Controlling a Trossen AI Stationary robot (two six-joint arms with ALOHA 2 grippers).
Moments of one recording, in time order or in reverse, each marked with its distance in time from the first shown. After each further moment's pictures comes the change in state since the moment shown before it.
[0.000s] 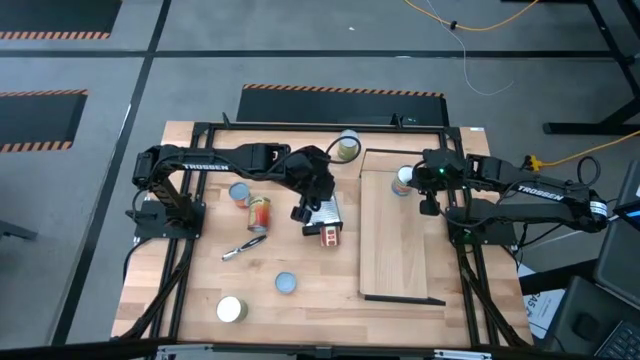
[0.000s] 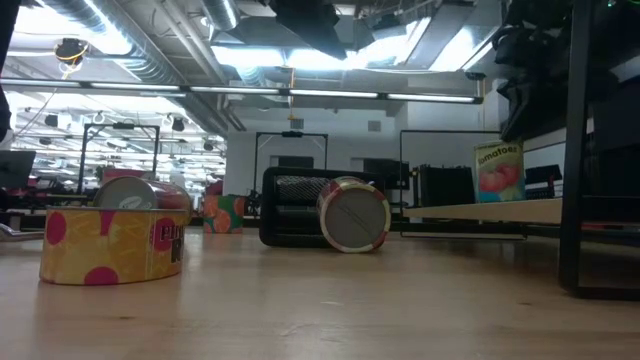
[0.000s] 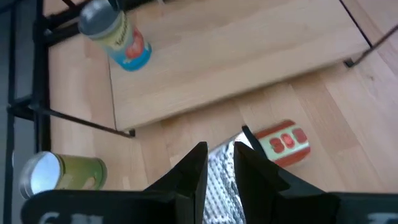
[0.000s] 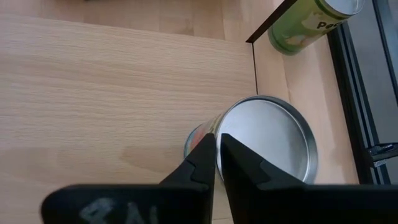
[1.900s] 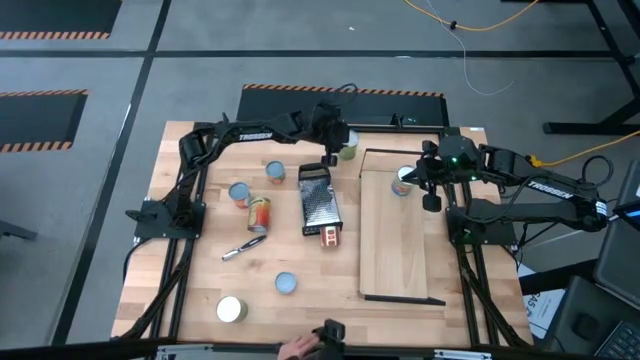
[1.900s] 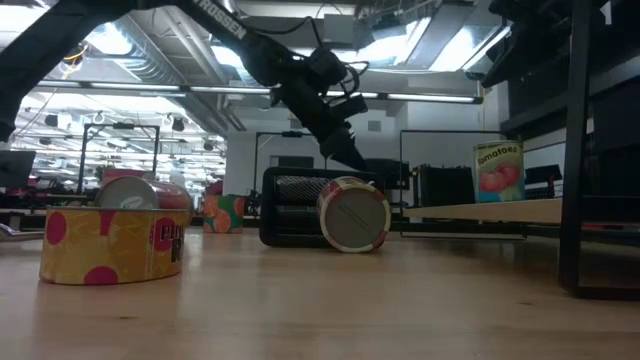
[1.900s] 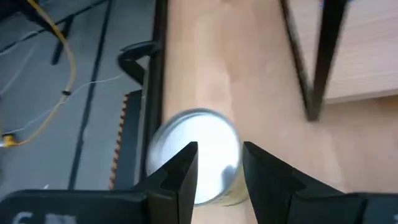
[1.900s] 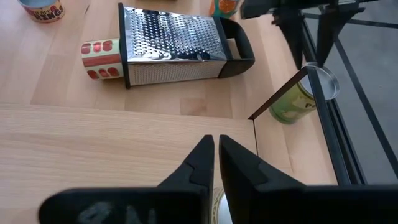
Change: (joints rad) left arm 0.428 0.386 0.000 0.518 0.098 0.213; right arm 0.003 0.009 0.169 0.023 -0.158 0.030
